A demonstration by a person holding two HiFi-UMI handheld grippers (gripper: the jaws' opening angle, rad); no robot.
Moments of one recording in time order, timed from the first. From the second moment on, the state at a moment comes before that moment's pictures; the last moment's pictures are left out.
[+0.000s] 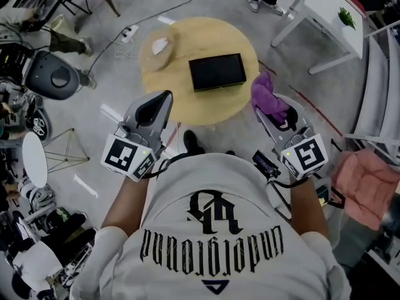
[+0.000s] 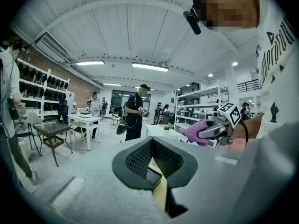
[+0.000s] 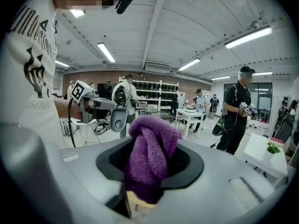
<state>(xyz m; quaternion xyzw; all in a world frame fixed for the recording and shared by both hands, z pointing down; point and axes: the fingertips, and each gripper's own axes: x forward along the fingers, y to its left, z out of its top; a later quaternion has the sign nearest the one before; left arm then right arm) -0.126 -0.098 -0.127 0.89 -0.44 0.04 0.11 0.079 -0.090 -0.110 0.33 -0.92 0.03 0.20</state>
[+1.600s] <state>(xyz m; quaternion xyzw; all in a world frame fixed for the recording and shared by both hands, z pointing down) -0.198 0.177 -0.157 0.92 -0.39 0.03 0.08 0.001 0.205 -0.142 0.38 -0.91 0.04 0.16</state>
